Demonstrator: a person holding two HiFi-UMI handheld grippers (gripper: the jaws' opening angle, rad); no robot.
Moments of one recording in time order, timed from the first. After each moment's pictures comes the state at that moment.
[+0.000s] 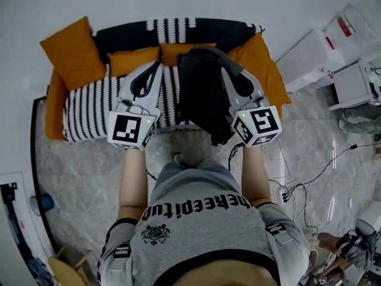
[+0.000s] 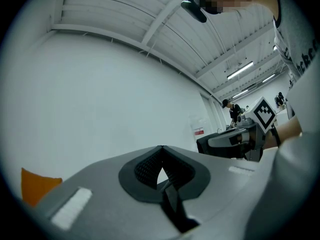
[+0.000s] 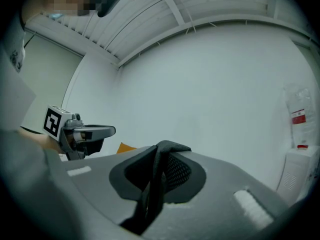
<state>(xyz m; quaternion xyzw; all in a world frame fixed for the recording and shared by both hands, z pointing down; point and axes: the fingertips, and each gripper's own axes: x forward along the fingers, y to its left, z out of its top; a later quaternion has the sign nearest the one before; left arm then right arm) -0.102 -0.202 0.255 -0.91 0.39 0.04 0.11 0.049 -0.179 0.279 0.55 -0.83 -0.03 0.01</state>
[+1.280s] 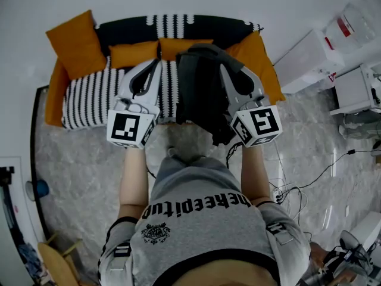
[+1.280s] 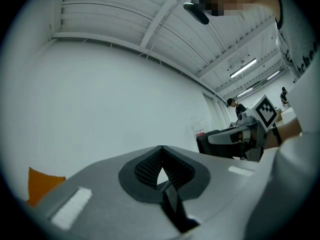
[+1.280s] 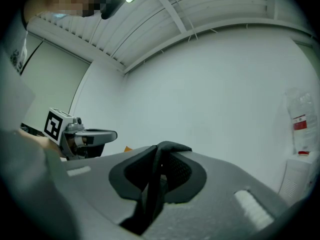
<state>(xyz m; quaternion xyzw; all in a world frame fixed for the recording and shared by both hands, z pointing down) -0.067 -0.142 0.241 -0.90 0.42 0.05 0.11 0.080 -0.125 0.253 0.53 -0.85 -0.05 -0.01</state>
